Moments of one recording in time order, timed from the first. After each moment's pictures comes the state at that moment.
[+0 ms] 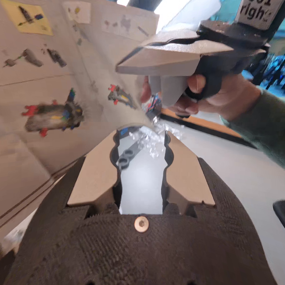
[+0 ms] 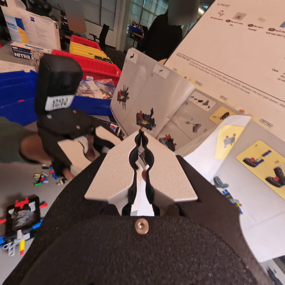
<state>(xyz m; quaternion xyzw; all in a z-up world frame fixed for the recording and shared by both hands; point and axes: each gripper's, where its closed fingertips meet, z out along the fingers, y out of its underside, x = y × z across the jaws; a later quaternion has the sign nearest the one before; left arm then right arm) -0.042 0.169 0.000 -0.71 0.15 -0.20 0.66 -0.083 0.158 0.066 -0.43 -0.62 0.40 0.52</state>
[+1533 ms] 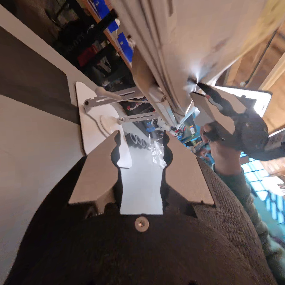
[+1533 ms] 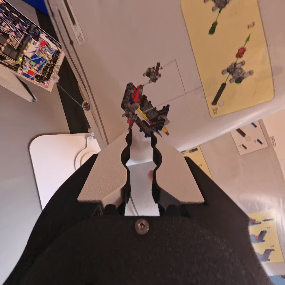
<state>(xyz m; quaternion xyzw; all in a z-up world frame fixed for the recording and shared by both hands) -0.225 0.090 -0.108 -0.64 -0.29 -0.40 0.59 -0.194 0.181 -0.010 -0.40 -0.71 0.04 0.57</state>
